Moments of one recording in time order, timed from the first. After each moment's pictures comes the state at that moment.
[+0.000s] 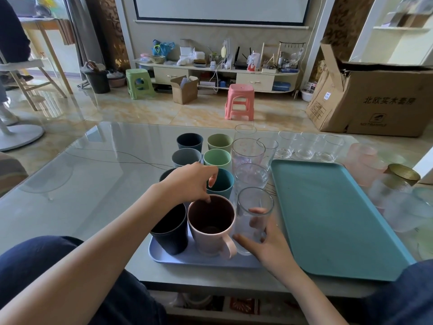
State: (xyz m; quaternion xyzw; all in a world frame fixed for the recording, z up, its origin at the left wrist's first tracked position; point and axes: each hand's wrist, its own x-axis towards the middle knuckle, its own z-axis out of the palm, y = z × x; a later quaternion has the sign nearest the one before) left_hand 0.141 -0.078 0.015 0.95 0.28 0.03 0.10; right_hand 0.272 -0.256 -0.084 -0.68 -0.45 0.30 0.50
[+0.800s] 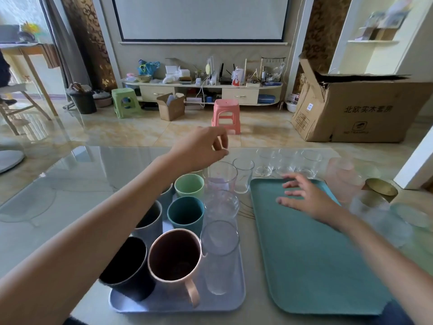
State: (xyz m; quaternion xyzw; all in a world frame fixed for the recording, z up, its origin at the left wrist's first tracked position) left_hand 0.247 -0.063 0.100 0.92 0.27 0.21 0.17; right_hand 0.460 -0.232 -0.003 -0.73 -0.48 0.26 0.41
